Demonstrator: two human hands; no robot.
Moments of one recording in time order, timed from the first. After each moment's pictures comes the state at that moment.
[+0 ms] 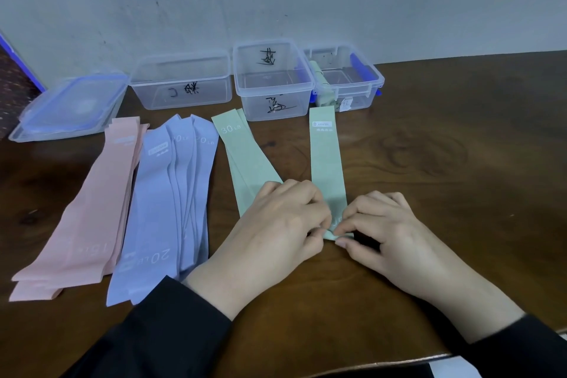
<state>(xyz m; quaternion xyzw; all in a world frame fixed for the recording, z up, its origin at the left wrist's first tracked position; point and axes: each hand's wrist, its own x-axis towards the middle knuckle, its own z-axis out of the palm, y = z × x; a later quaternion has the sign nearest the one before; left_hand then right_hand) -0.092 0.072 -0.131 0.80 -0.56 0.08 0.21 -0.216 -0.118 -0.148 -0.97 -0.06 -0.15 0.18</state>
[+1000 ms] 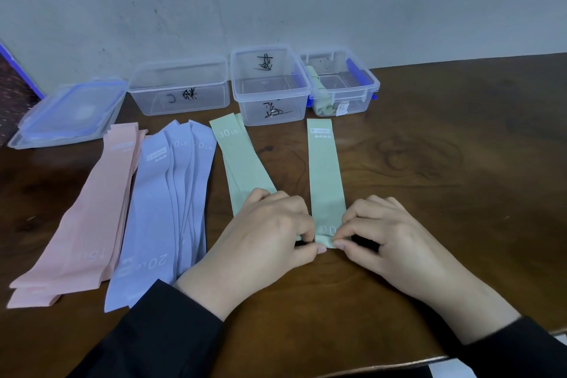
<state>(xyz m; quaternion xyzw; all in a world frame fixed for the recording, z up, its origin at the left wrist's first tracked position) -0.087 0.077 -0.130 0.82 -0.55 0.04 0.19 -0.216 -0.119 -0.146 -0.96 -0.05 -0.14 0.22</state>
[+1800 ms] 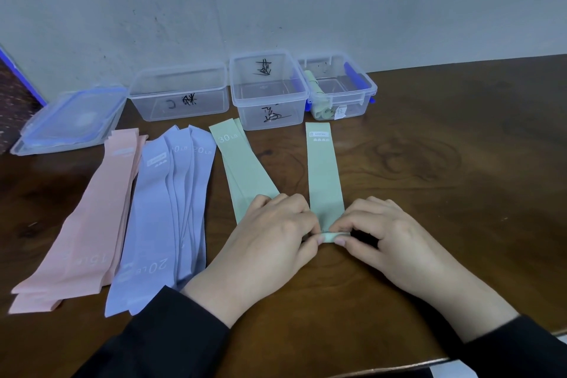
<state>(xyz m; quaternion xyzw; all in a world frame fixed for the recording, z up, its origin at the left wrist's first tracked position) -0.095 0.072 -0.130 0.83 -0.53 0.04 0.18 -0.212 -0.122 -0.145 -0.96 -0.03 -0.13 0.25</state>
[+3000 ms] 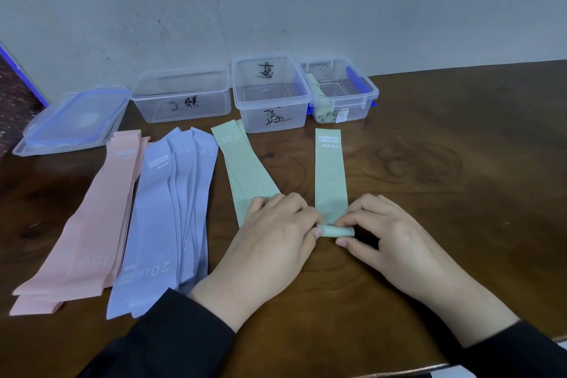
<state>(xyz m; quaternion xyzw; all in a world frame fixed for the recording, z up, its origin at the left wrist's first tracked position) -0.096 0.069 -0.135 0.85 -0.49 0.05 0.19 -0.211 -0.121 -0.147 -0.96 0.00 -0.16 0.23</state>
